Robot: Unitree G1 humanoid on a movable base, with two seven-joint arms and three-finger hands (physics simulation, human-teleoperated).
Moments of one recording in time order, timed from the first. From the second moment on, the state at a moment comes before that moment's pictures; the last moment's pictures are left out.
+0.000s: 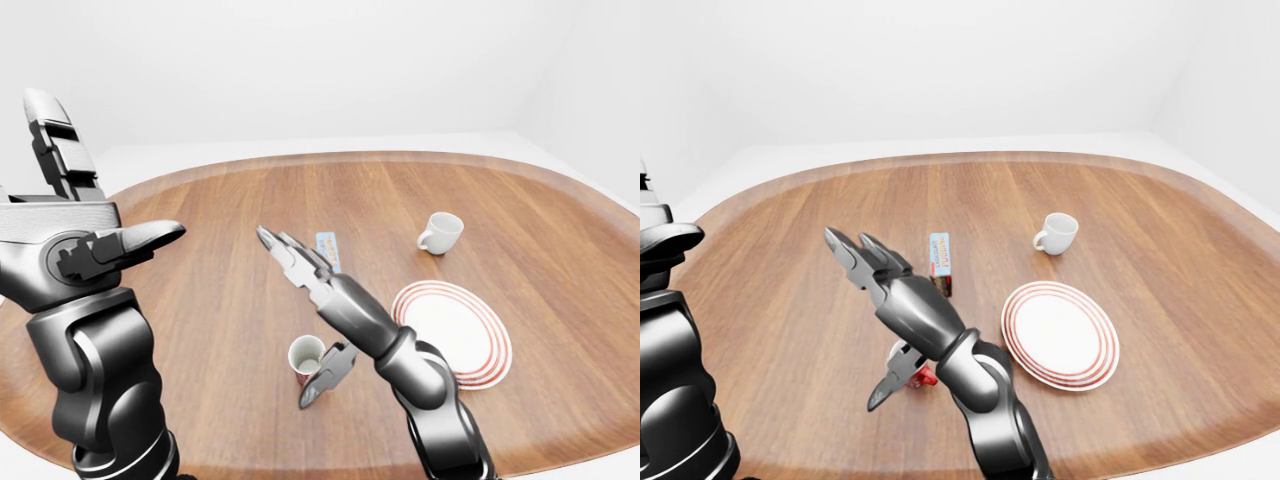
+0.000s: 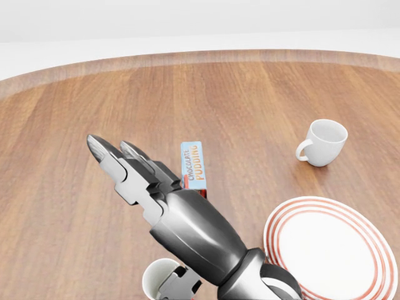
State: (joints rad) left arm -0.29 0.21 0.29 -0.71 -0.62 0.09 0.32; right arm -0.07 0.02 0.42 -0.57 -0.53 0.09 0.47
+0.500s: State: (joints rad) left arm -0.28 0.21 0.29 -0.71 -0.62 0.09 0.32; right arm -0.09 0.10 0.50 -0.43 -0.73 0.09 0.65
